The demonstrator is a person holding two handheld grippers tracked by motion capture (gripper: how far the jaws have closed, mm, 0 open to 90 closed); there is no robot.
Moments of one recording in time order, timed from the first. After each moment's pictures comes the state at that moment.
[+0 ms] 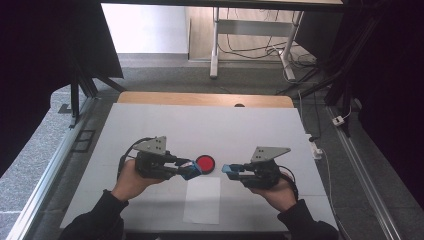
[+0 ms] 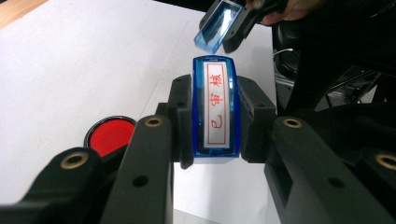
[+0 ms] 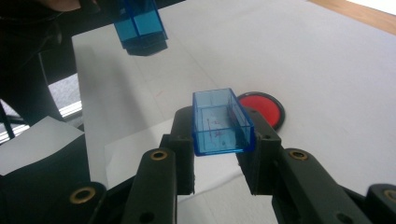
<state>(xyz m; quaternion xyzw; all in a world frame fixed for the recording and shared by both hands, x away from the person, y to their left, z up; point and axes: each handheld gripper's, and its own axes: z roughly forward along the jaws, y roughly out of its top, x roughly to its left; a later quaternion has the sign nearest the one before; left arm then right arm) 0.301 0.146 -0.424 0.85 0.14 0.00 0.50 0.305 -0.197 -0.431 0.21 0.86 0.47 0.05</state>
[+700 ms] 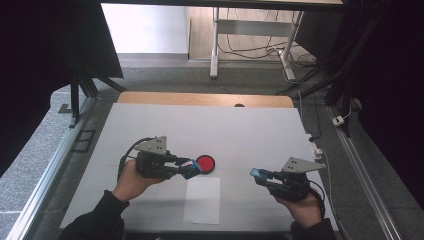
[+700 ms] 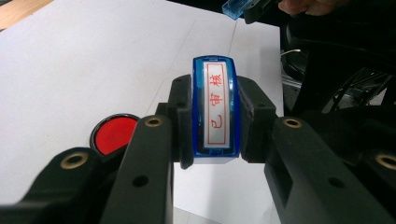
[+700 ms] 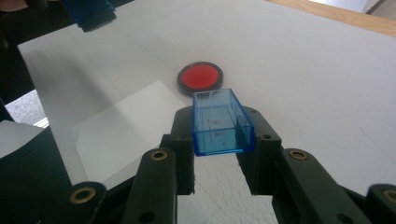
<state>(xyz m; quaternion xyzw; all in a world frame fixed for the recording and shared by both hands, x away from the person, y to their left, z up) 0.301 0.145 -0.424 0.85 0.15 0.01 0.50 0.276 -0.264 -0.434 0.30 0.82 0.47 0.12</state>
